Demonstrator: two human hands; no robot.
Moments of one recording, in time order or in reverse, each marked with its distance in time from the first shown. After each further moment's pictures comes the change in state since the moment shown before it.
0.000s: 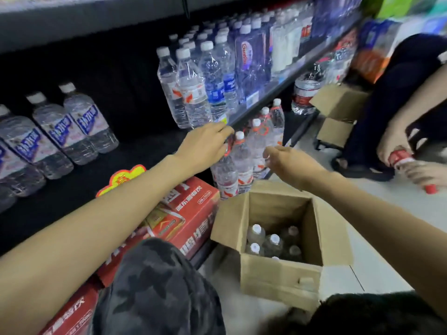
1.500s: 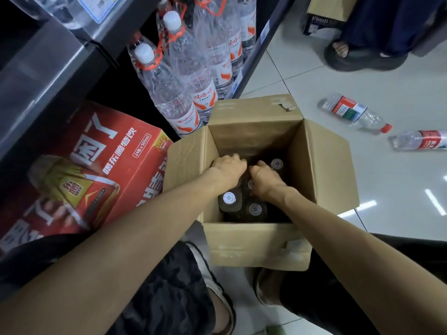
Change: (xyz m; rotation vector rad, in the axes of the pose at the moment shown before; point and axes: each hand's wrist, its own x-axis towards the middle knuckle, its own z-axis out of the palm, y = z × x) left_hand 0.003 0.157 0.265 -0.070 -0.919 0.102; right_hand -0.043 0.043 0.260 0.284 -0.563 0.416
